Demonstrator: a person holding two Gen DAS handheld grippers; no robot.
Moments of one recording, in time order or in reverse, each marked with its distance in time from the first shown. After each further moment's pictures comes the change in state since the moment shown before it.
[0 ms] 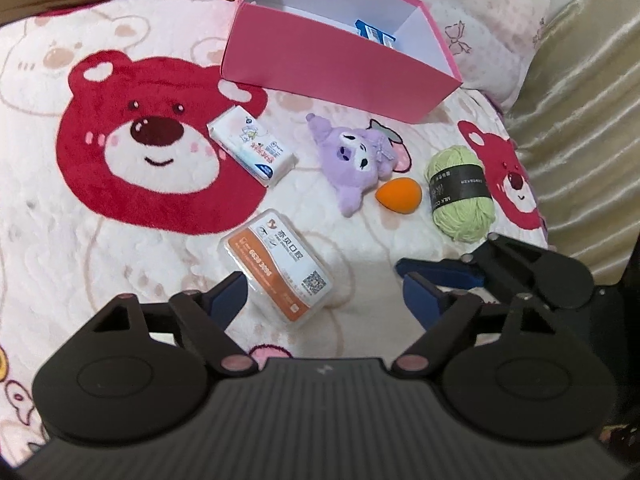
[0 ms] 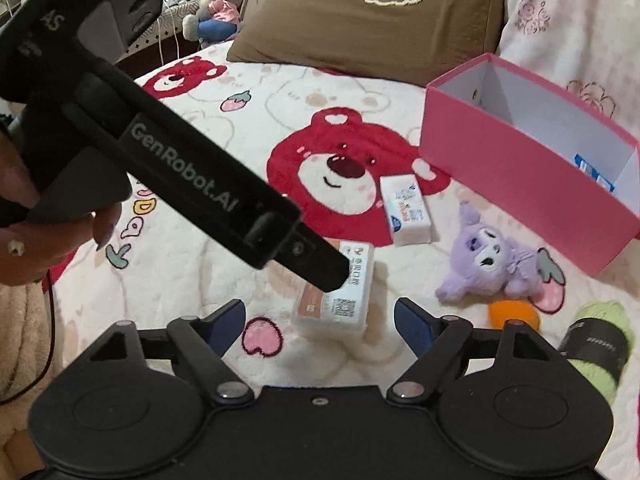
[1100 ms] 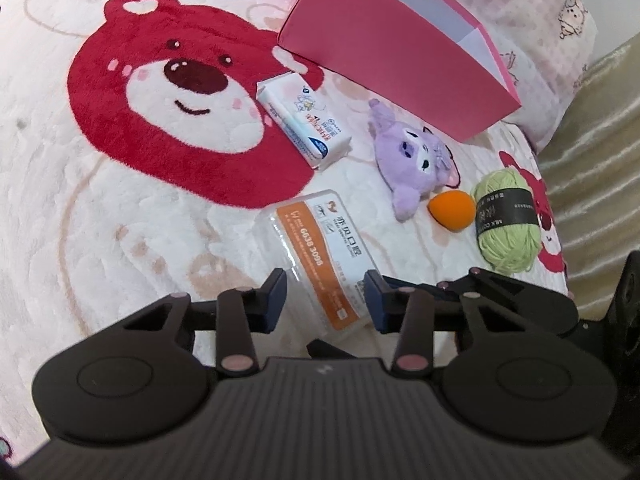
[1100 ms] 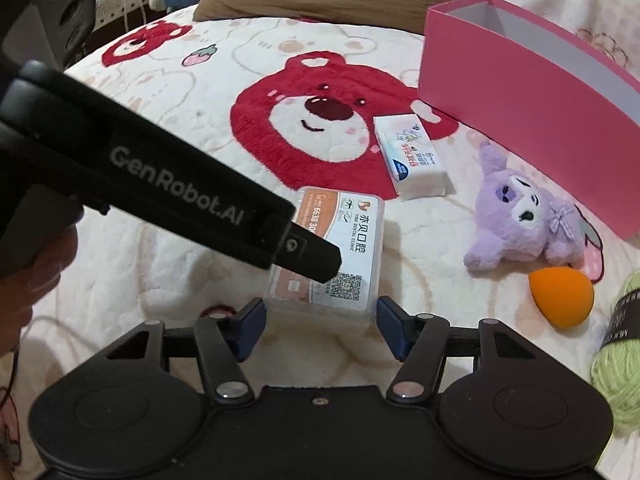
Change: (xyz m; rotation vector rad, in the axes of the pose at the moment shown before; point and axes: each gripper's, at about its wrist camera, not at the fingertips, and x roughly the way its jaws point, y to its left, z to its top) left arm 0.051 0.044 -0.027 -0.161 -0.081 -0.005; right arm 0.076 0.000 -0.018 0.057 0.078 -0.070
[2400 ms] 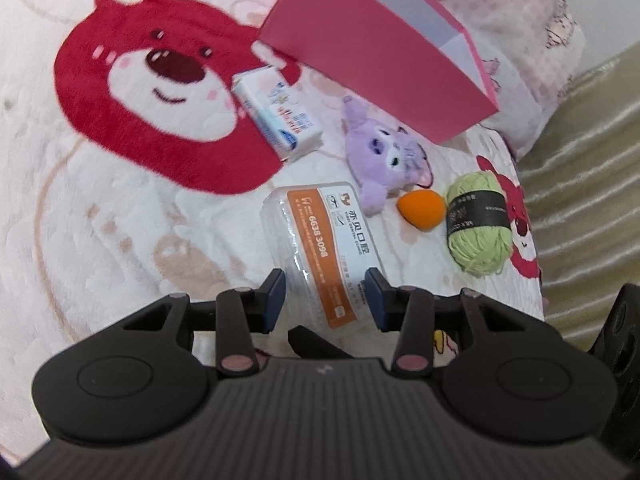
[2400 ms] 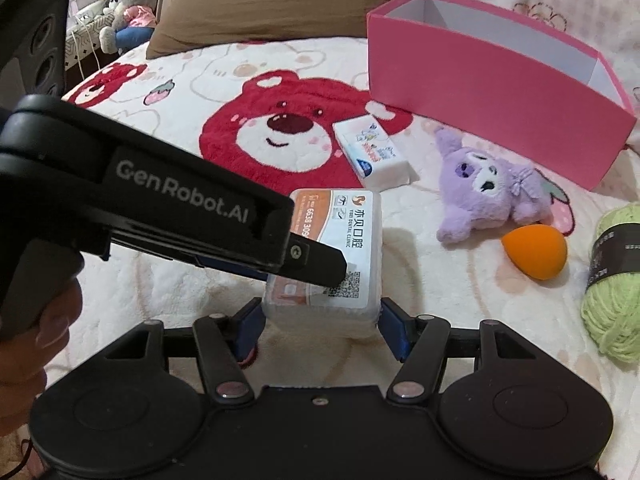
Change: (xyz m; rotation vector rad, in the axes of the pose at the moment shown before) left arm -0.008 -0.016 -0.006 -0.024 -0.007 -0.059; right arm -0.016 0.002 -0.010 0.163 -0.066 -0.074
